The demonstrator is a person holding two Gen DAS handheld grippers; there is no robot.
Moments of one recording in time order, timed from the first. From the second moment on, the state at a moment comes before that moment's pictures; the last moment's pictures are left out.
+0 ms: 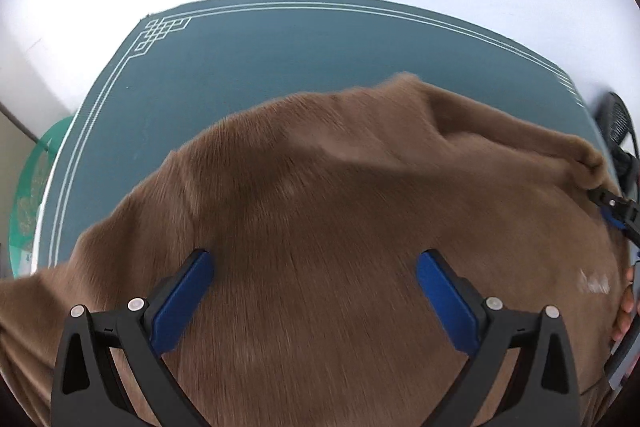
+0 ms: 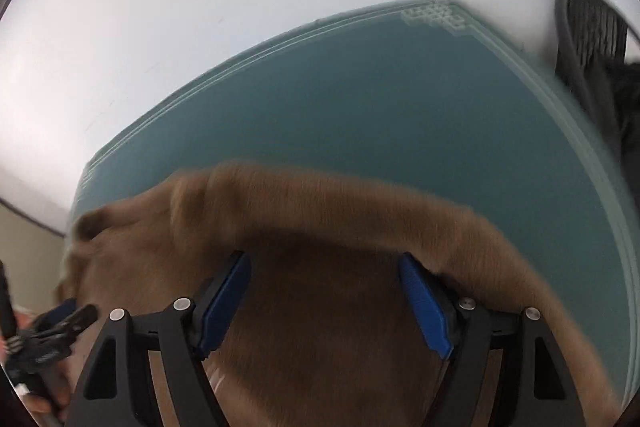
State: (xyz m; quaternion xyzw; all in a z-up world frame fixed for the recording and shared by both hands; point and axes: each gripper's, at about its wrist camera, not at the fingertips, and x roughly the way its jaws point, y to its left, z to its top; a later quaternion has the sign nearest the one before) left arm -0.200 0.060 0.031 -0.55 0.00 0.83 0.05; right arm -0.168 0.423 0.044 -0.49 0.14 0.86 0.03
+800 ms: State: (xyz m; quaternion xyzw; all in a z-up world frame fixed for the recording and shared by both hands) left arm -0.144 0.105 0.064 -0.52 0.09 0.84 0.11; right arm -0.096 0.340 0.081 -0.51 0.04 0.85 -0.10
